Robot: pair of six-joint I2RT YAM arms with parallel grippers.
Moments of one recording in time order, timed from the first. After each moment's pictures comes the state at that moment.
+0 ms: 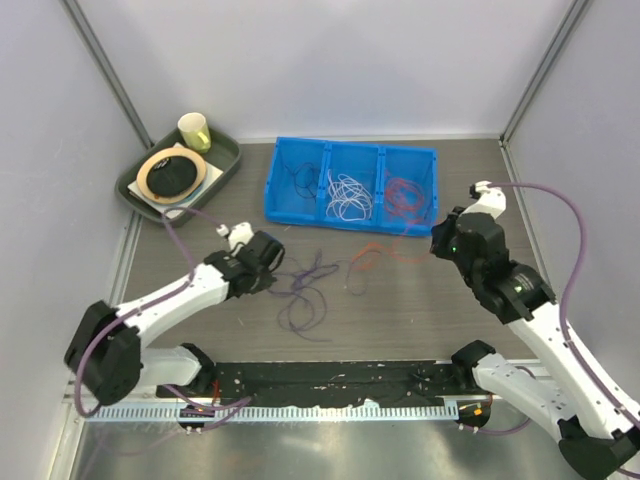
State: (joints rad) left arm -0.74 1.32 0.80 -0.60 -0.39 -0.99; right arm 0.51 0.79 0.91 -0.61 0.40 0.55
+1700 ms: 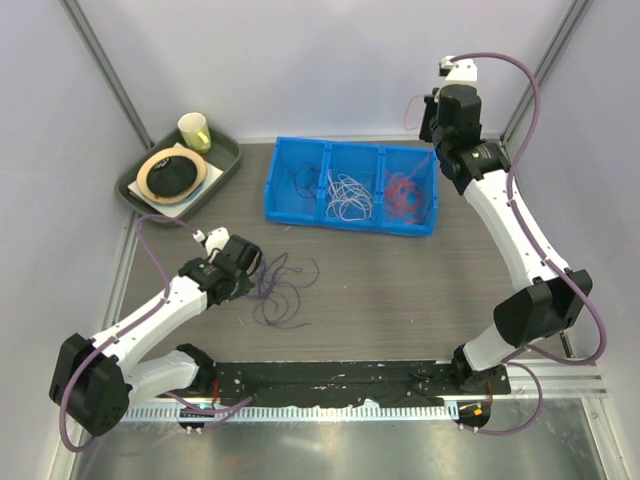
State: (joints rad) left arm -0.57 1.08 0.70 -0.74 -0.42 -0.91; right arm 0.28 1.56 1.70 -0.39 0.36 0.11
